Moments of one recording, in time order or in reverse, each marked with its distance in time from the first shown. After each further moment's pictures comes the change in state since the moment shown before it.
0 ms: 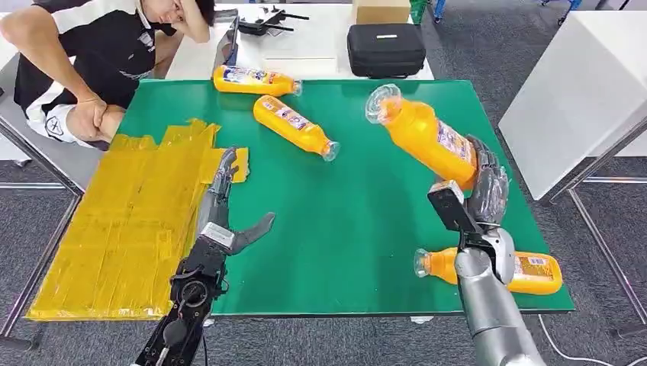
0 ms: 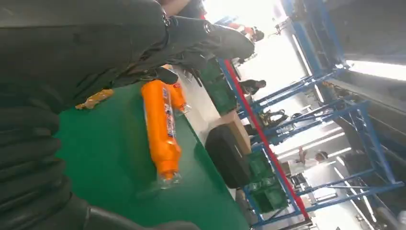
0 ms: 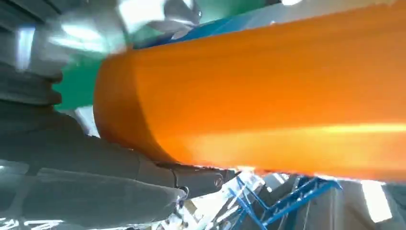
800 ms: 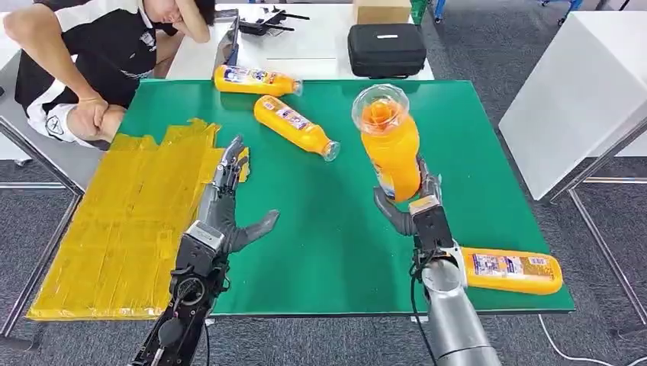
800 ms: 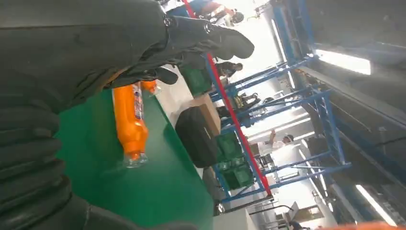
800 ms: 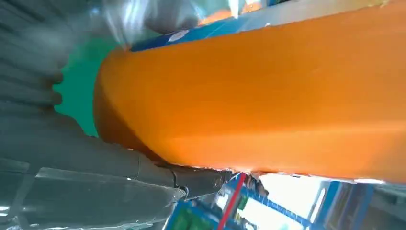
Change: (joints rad) left arm 0.000 0.007 -0.049 -0.098 0.087 -0.087 0.013; right arm 0.067 0.126 0.142 -0.098 -0.332 0.350 -0.077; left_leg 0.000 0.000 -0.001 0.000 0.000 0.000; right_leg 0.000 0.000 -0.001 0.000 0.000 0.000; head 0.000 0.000
